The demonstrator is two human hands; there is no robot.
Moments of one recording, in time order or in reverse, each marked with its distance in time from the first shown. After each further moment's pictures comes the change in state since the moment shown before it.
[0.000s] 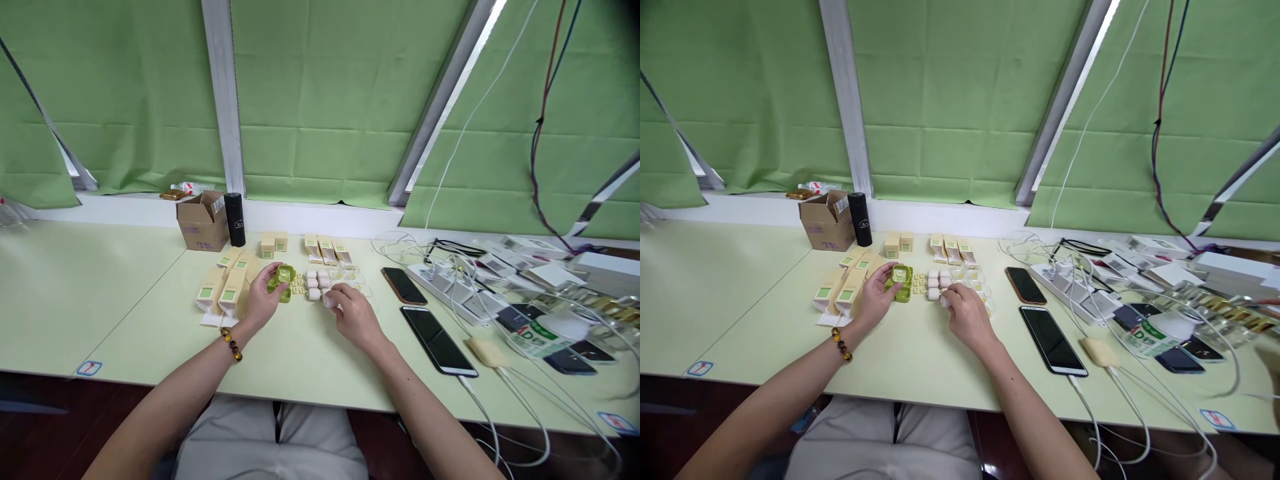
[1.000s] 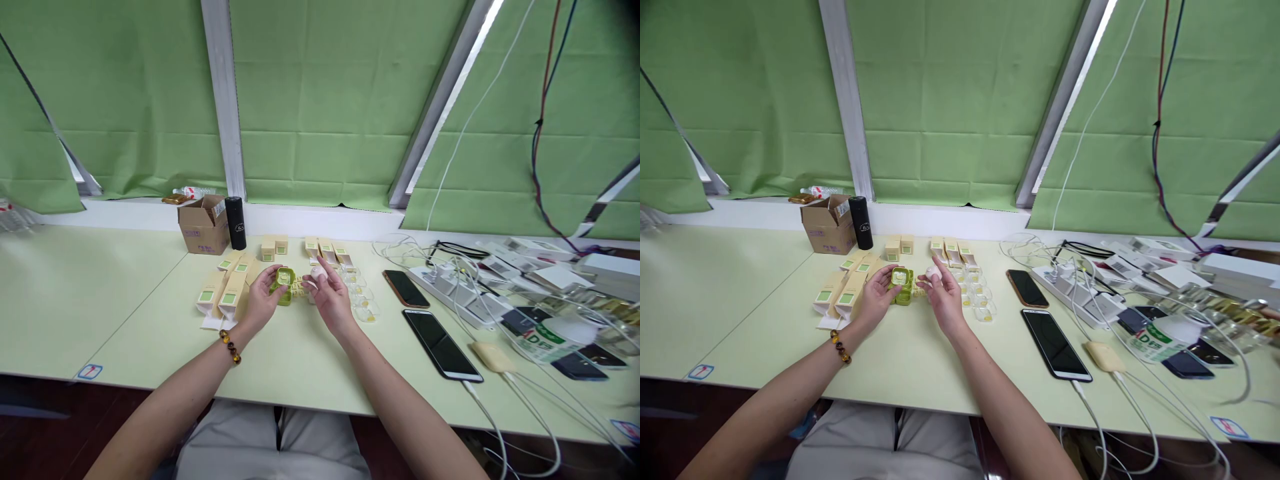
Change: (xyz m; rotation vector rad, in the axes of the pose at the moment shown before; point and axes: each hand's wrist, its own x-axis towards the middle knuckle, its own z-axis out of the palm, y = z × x) left_hand 0.003 0.002 -0.001 -0.148 -0.049 -0.018; right_hand 0.058 -0.051 0.029 1.661 0.315 0.533
